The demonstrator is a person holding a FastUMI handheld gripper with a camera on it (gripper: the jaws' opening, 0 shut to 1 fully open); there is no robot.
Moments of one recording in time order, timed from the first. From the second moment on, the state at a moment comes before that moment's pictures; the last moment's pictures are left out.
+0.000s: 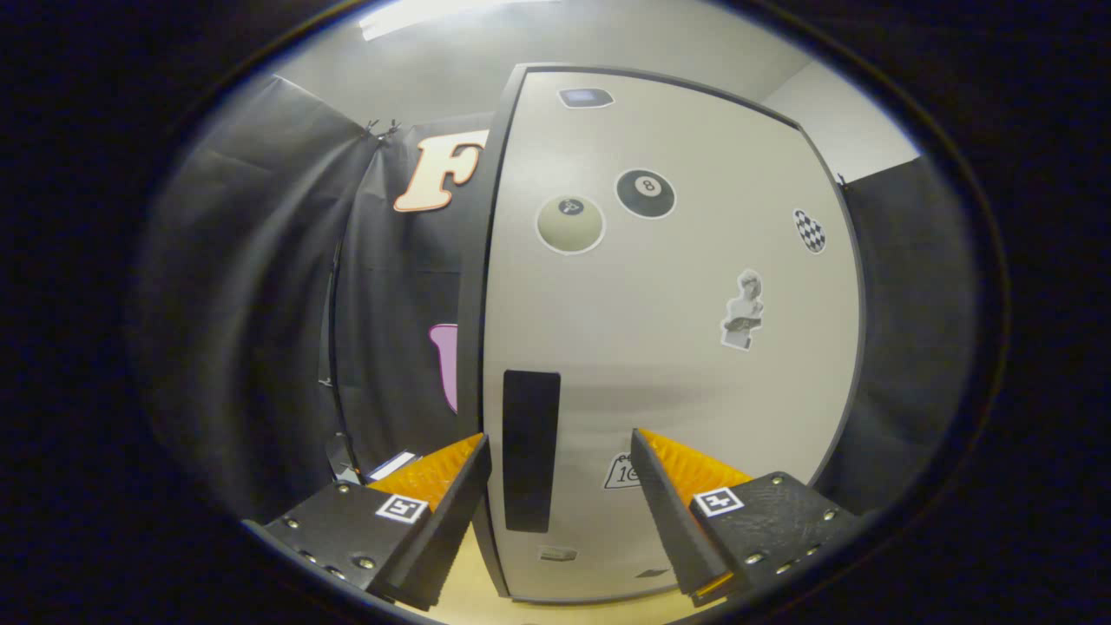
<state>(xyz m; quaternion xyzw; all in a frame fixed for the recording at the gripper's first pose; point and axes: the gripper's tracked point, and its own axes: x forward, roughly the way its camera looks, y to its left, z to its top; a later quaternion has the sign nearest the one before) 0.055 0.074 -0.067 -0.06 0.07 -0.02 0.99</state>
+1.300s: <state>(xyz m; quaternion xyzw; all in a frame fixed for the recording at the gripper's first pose) 0.071 0.085 -0.092 -0.06 0.10 -0.05 0.99</state>
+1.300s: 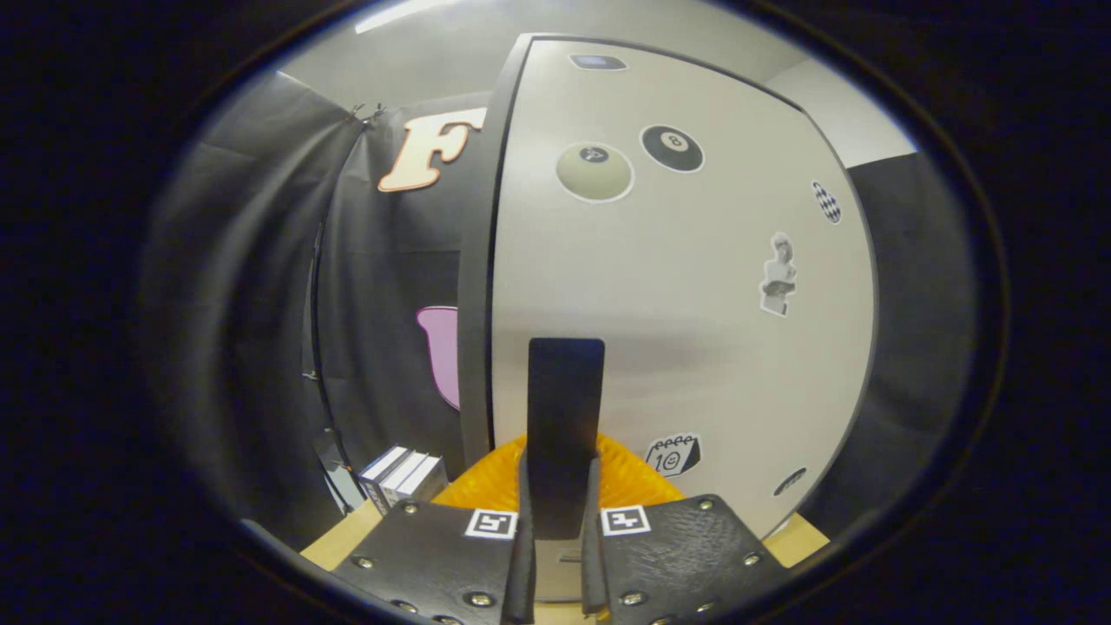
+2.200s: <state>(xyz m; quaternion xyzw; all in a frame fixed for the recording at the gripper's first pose) -0.012 0.058 -0.070 -0.06 0.10 -0.10 0.99</state>
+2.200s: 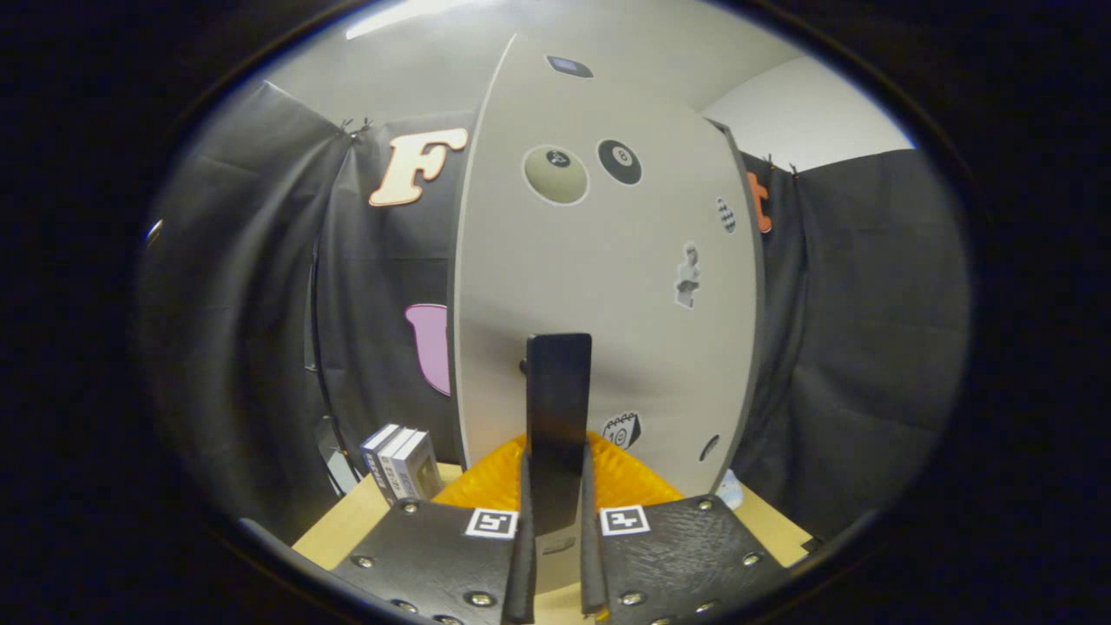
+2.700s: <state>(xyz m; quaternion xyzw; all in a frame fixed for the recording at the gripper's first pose) -0.051 0.023 -0.061 -0.05 0.11 -0.17 0.98</state>
